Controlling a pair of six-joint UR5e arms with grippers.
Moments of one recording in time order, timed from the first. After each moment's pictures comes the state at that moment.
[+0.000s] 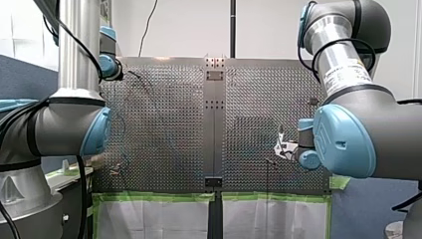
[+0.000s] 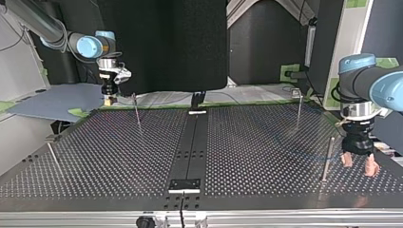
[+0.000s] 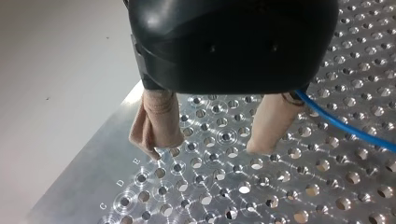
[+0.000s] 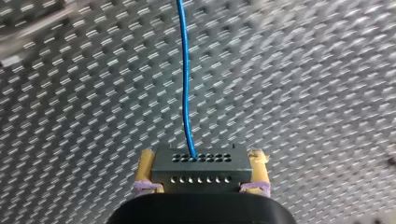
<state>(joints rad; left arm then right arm) 0.29 -1.64 -1.69 -2.89 -1.49 -2.13 1.75 -0.82 1.81 -1.04 1.44 1.75</state>
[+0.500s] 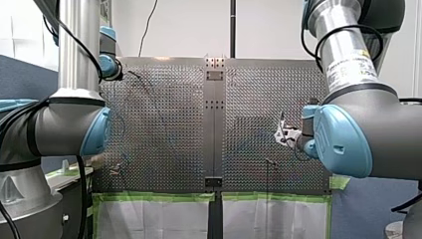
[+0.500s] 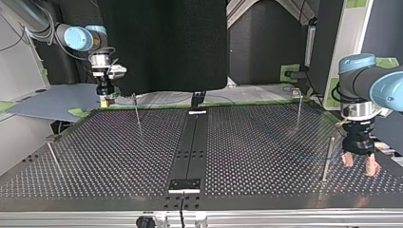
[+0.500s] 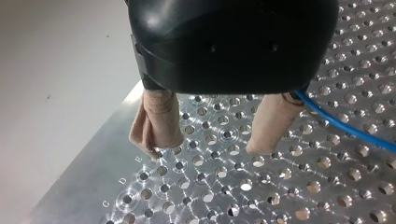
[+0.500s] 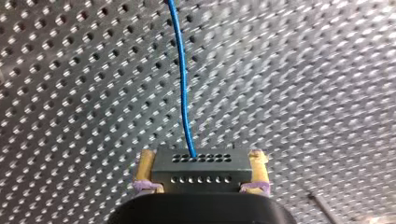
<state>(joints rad) 0.29 -1.64 -1.69 -2.89 -1.50 -2.13 1.73 -0.96 1.92 -1.11 1.30 1.77</state>
